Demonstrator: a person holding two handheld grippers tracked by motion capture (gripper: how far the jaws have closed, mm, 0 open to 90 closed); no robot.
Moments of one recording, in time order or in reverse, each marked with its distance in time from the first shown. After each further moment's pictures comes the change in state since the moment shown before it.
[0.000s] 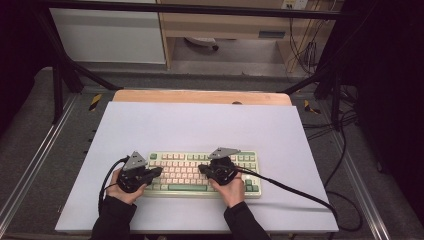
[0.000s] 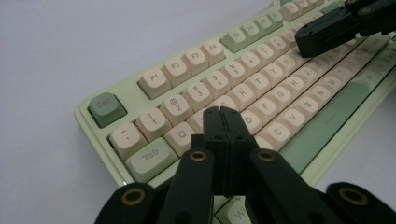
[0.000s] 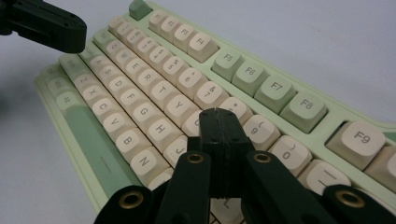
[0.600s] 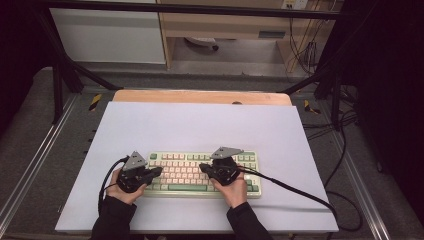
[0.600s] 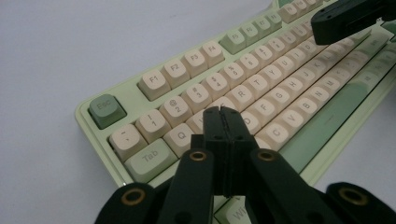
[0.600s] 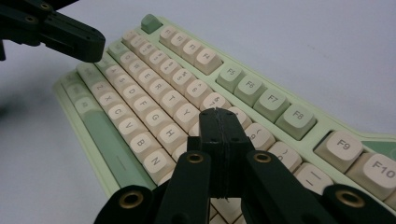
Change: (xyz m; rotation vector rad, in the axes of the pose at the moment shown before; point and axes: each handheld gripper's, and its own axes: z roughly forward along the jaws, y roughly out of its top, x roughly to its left) left arm -0.001 0.001 -0.001 -0.002 0.000 0.003; right arm 0.002 0.004 -0.014 -0.030 0.008 -0.033
